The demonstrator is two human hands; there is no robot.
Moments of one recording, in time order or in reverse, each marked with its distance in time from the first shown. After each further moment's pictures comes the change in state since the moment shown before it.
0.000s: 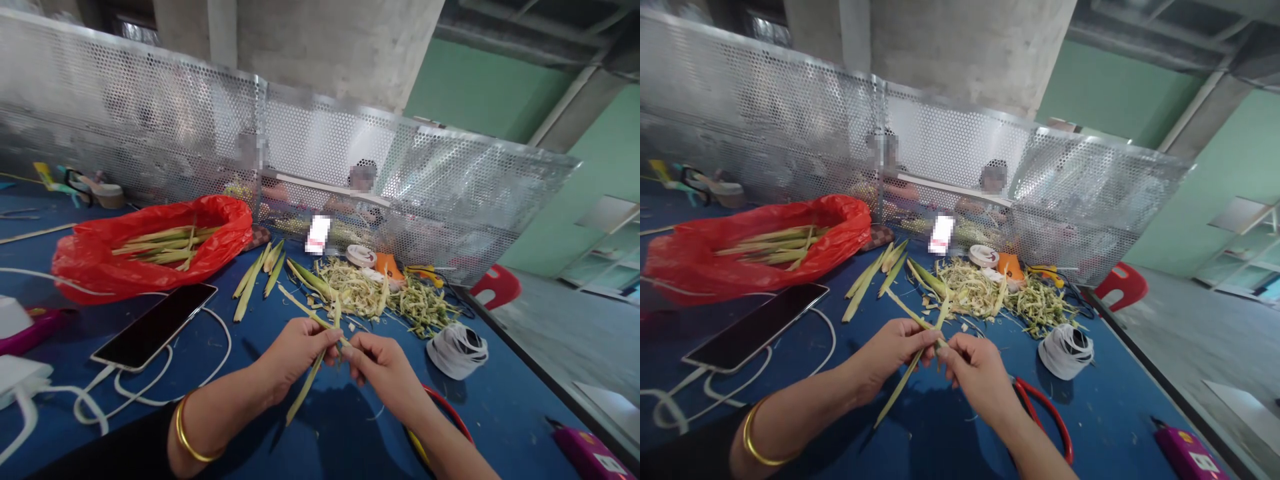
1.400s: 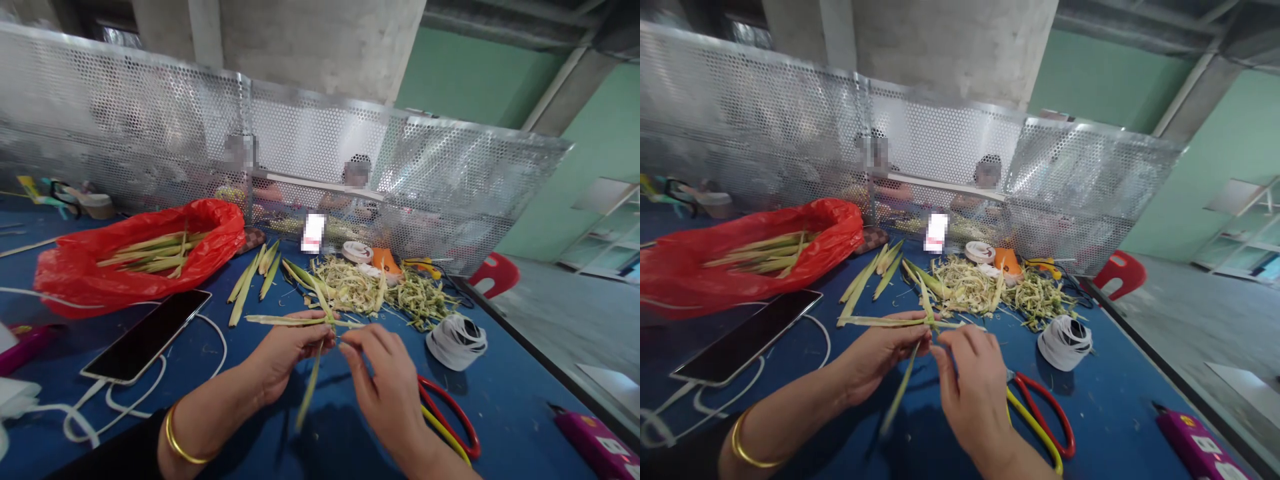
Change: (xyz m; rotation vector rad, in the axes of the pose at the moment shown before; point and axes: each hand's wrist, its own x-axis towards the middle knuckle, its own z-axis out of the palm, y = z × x) left_hand 0.001 0.004 -0.002 -0.442 0.055 -0.127; right_hand -0.014 -0.002 0.015 -0.631 0.424 -0.458
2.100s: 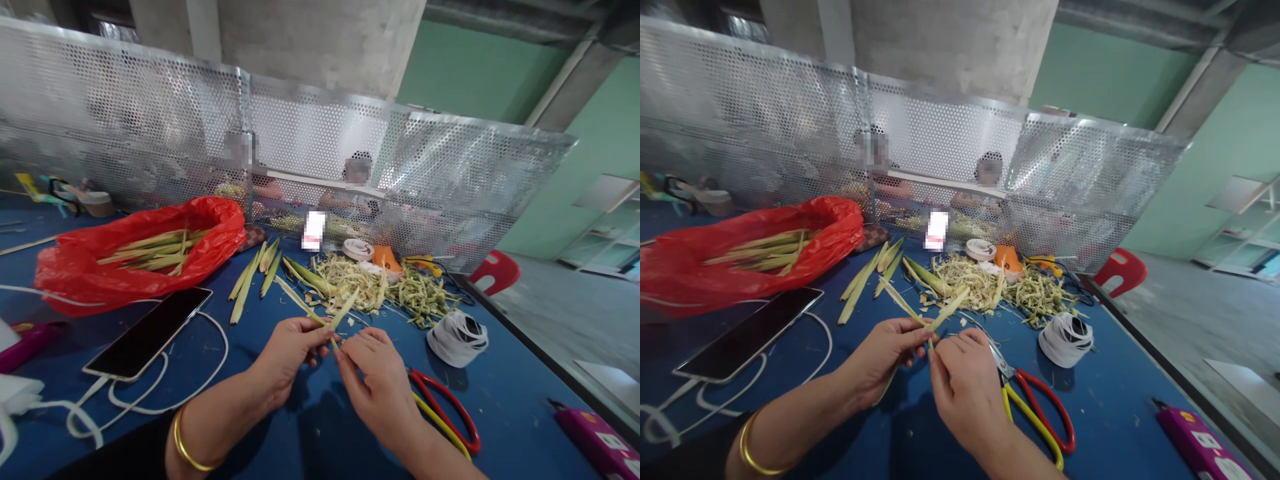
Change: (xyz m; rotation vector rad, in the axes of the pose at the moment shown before) left_hand 0.007 -0.010 -0.004 0.157 0.028 0.062; right_hand 0.002 0.000 0.005 0.195 -0.200 0.058
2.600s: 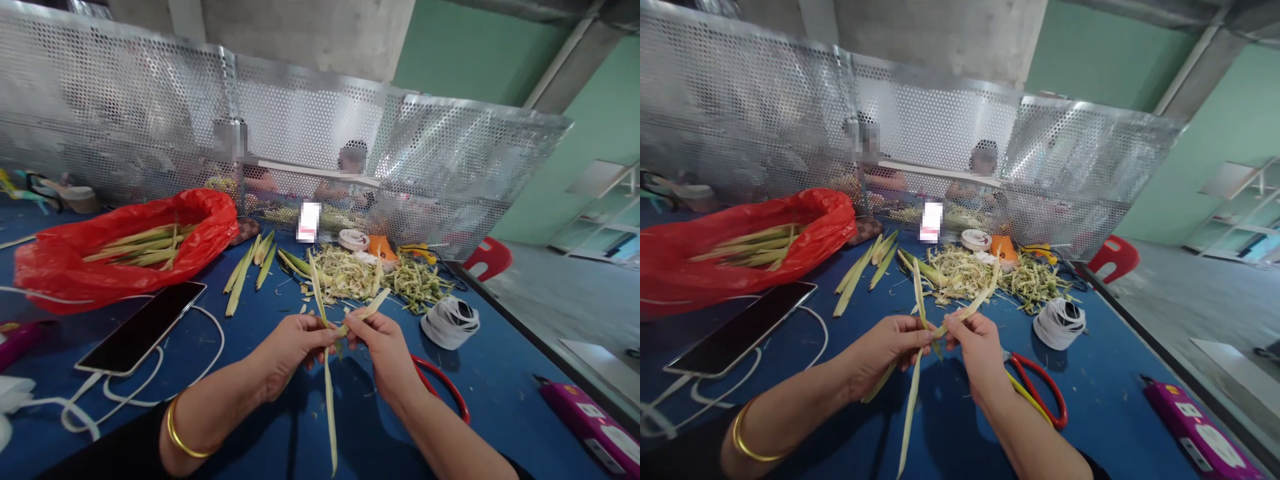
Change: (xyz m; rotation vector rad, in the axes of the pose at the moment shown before) left_hand -0.005 -0.002 0.002 0.200 -0.172 -0.087; right_hand 0.010 0.020 0.011 0.926 0.234 0.638
